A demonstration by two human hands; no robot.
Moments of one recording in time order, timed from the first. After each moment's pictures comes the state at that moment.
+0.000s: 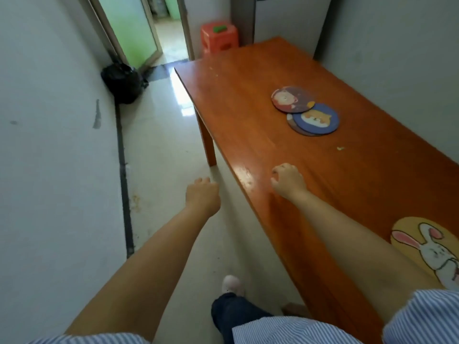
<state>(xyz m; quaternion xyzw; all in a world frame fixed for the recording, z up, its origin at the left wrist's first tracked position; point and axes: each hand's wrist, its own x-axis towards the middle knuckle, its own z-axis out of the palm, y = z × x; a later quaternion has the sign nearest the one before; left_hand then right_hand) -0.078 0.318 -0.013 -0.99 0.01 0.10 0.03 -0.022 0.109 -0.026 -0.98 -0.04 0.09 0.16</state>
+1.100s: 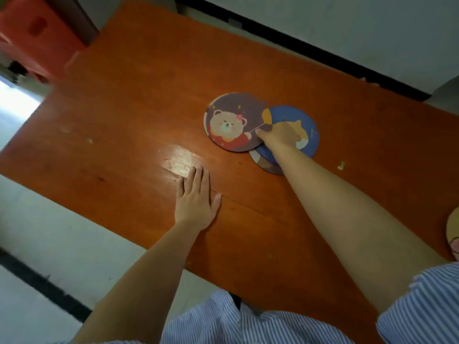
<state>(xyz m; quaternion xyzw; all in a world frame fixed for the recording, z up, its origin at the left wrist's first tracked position) 0.291 0.289 -0.123 -0.94 0.32 0.14 -0.01 0.299 0.048 -0.068 -0.77 0.51 0.05 0.38</state>
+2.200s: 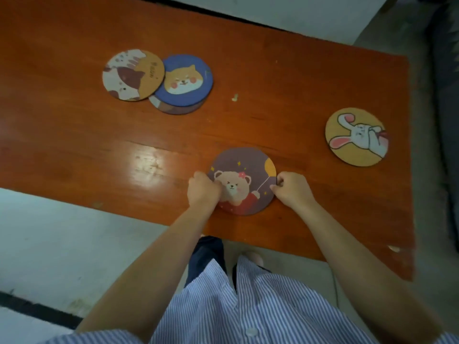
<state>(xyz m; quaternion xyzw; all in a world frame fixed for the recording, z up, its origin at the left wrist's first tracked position) 0.058 0.182 -0.071 -0.90 0.08 0.36 -0.24 -0.081 0.055 -0.056 -0.82 0.46 0.13 0.31</state>
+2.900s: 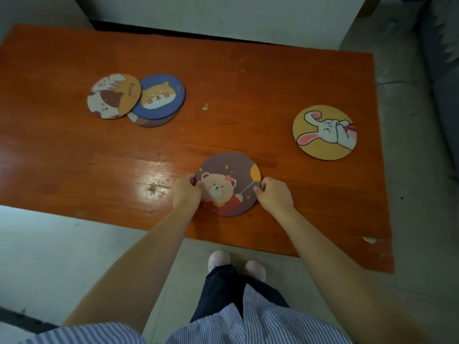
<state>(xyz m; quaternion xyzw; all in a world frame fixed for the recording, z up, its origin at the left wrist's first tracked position) 0.032 0.167 -0.071 -0.92 0.16 0.25 -0.27 -0.119 0.048 -0.067 -0.80 0.49 0.08 0.34</state>
